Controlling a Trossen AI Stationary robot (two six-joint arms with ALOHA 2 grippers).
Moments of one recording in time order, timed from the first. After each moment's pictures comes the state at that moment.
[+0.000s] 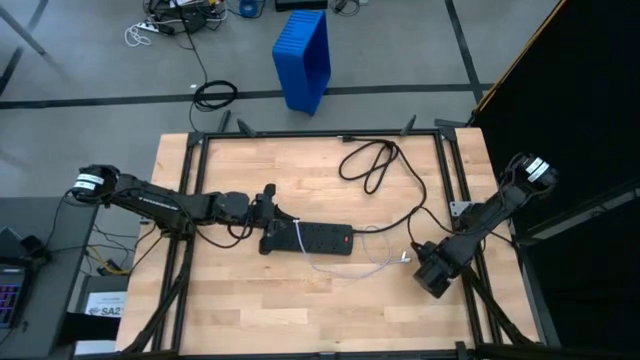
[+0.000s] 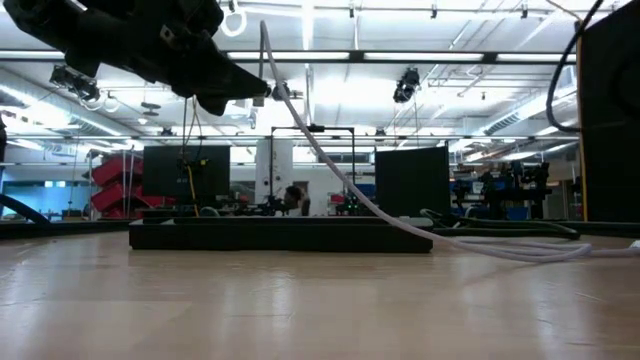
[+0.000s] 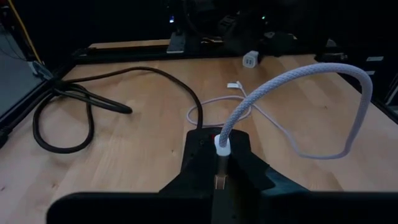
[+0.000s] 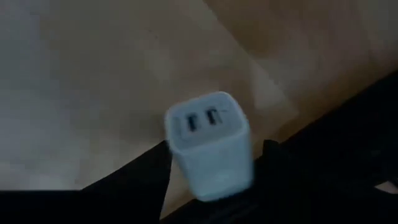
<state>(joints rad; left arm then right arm) -0.09 1.15 0.47 0.43 -0.09 0.00 0.75 1.42 0.63 -0.91 -0.32 1.48</state>
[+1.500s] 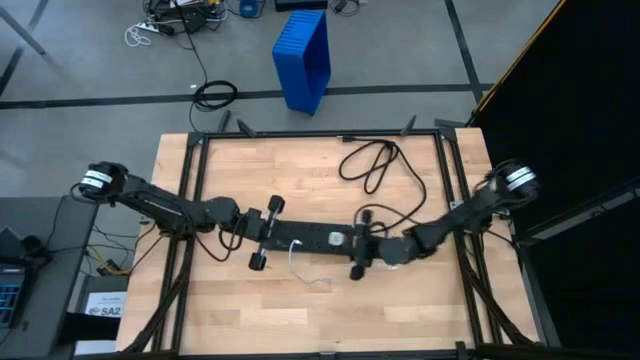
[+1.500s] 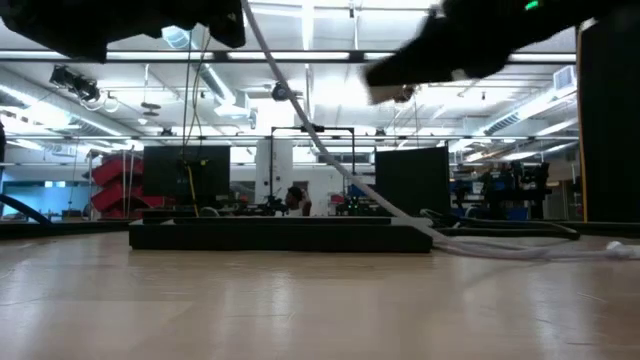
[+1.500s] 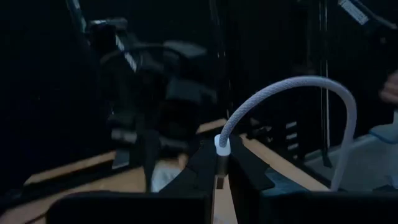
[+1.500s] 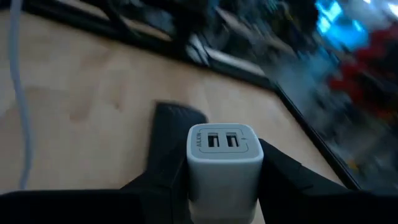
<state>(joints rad) -0.20 1.26 0.47 0.92 0.14 0.20 0.39 1.68 0.73 0.72 0.63 -0.28</state>
